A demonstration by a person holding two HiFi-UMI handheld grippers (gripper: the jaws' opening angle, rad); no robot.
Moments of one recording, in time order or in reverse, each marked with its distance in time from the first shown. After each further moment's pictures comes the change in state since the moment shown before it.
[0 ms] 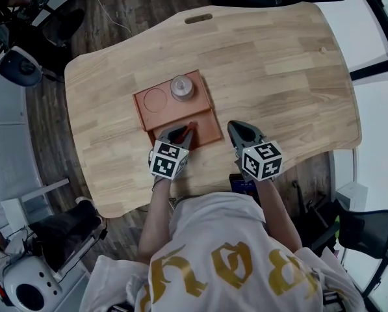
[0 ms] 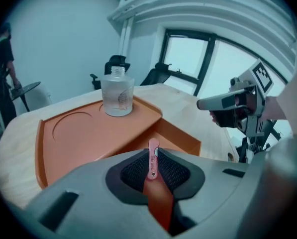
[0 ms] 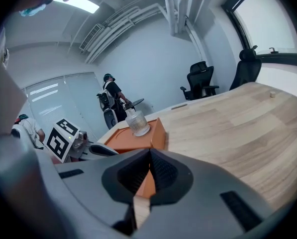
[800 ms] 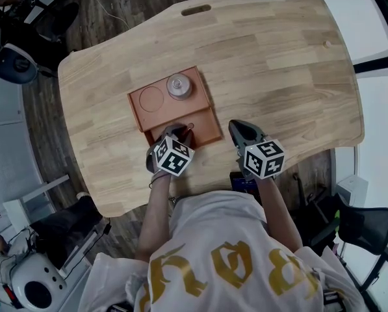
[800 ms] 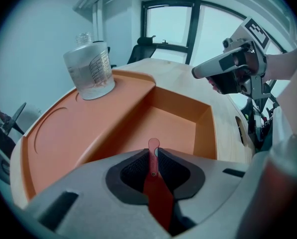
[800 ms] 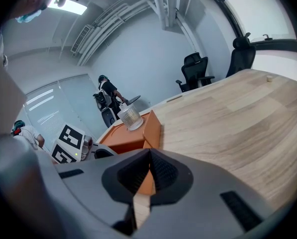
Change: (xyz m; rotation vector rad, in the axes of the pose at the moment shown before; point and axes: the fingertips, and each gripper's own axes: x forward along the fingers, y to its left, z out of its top) left arm 0.035 0.004 -0.040 0.238 0.257 0.014; right arm 0.012 -0.019 -0.021 0.087 0.043 0.005
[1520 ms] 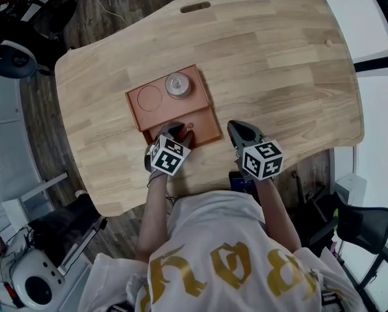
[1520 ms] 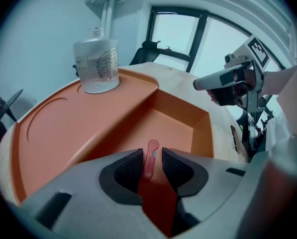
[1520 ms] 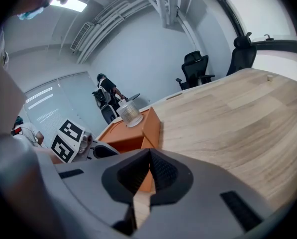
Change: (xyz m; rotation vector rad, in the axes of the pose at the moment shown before) left arm 0.000 0.000 0.001 -0.078 -0.042 -0.075; right arm 0.005 -0.001 -0.007 -0.005 0.024 -0.007
